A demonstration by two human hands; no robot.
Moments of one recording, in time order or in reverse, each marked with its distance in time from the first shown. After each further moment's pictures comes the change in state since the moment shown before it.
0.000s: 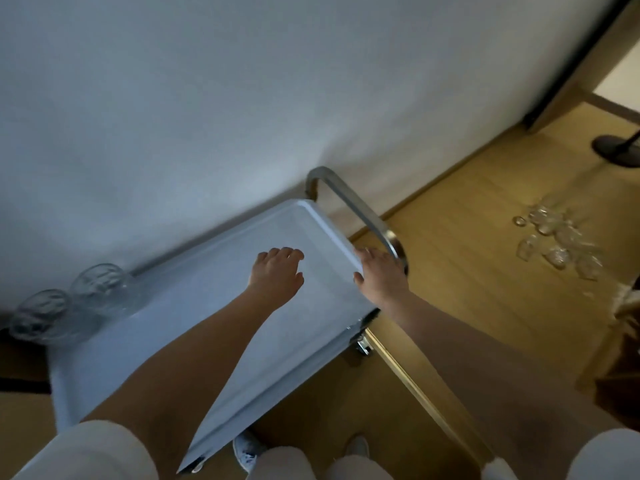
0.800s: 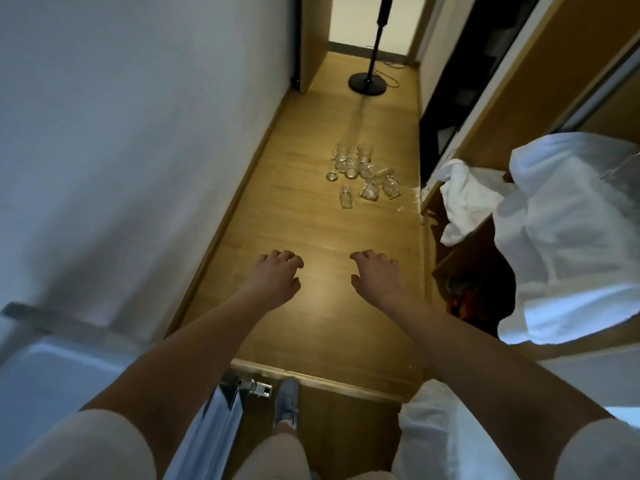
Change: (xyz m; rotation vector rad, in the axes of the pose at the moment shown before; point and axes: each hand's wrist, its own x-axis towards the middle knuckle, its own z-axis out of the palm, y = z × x) left_hand 0.193 0.388 0.038 0.123 -0.212 0.768; right_hand -0.086 0.365 -0.040 0.103 -0.034 0.725
